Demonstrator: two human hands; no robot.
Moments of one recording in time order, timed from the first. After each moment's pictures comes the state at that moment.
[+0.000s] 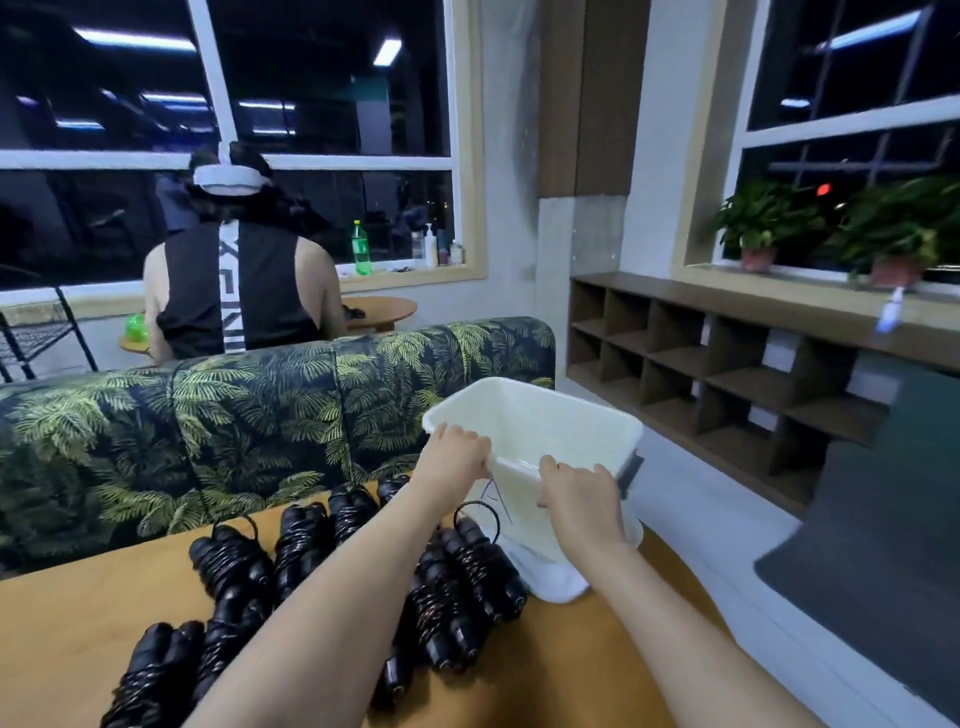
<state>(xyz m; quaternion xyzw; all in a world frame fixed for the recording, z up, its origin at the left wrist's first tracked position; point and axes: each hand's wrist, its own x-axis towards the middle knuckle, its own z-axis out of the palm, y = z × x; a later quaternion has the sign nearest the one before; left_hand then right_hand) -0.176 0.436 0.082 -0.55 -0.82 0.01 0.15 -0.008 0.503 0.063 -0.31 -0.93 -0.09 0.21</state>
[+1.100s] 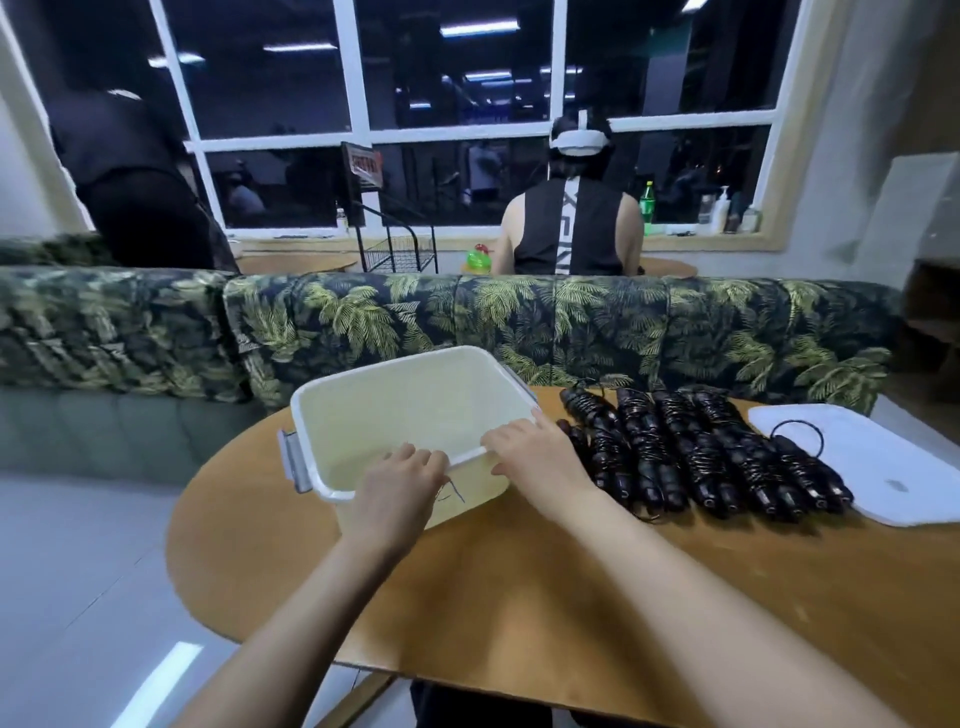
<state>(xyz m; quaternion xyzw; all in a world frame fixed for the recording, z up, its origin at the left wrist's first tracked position) -0.067 -0.113 0.062 -0.27 -0.91 0.07 0.31 -0.077 0.083 0.052 0.18 -0.95 -0.03 0.27</state>
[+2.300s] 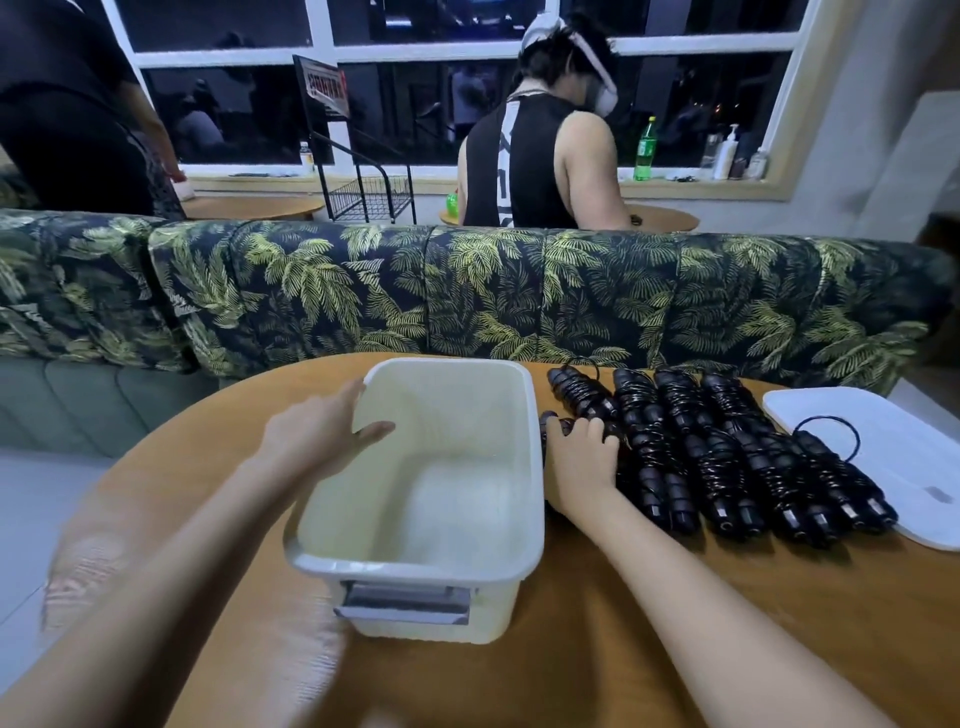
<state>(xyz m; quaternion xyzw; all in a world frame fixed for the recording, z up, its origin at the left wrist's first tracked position) -0.191 -0.114 0.088 -0.10 -0.99 -0.02 0.07 -0.149 0.149 0.009 -0.14 -0.99 -0.04 0.05</state>
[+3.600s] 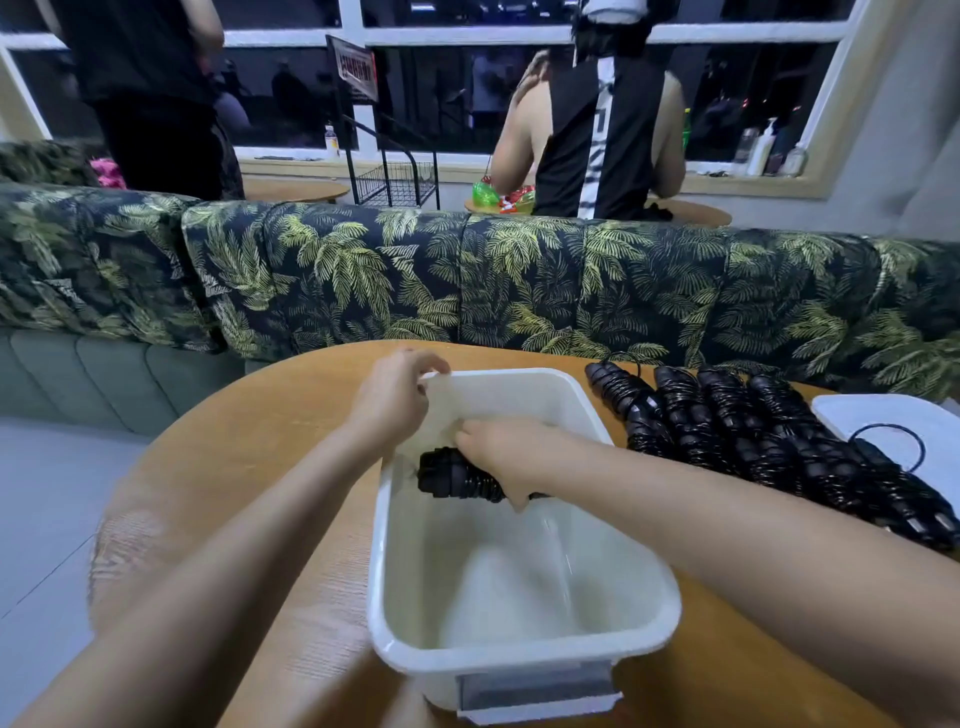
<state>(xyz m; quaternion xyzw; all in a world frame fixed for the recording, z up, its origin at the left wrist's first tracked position) -0.225 -0.100 0.075 -0.18 -0.93 -0.27 0.16 -0.173 0.046 0.072 0.23 -0.95 -0.17 -0.13</state>
